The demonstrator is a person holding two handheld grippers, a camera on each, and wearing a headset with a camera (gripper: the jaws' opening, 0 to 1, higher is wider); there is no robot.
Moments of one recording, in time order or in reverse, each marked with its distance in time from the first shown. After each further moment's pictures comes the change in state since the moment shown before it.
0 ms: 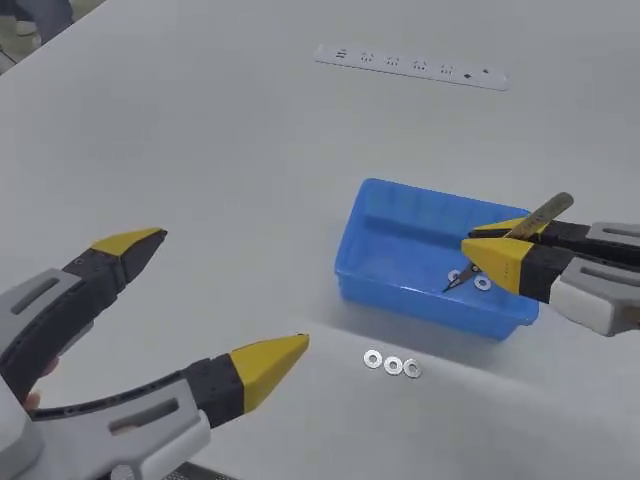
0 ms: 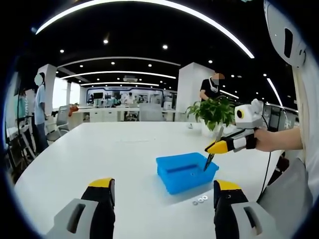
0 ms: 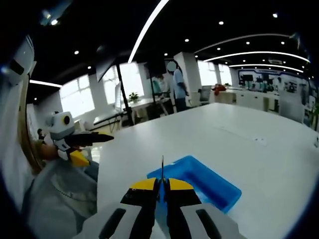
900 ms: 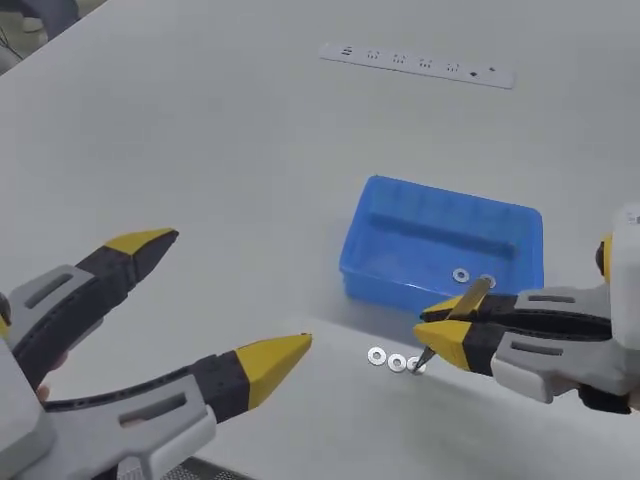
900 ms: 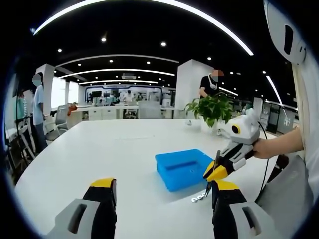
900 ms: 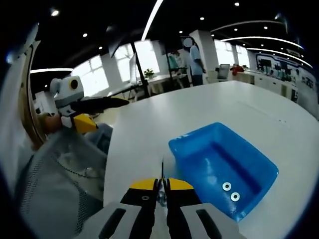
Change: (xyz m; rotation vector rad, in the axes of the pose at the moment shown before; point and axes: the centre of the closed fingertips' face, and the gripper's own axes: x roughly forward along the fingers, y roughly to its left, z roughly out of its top) left arm -0.001 0.005 -0.009 0.010 0.026 -0.008; right arm 0.026 0.031 -0.065 -0.031 0.211 0.143
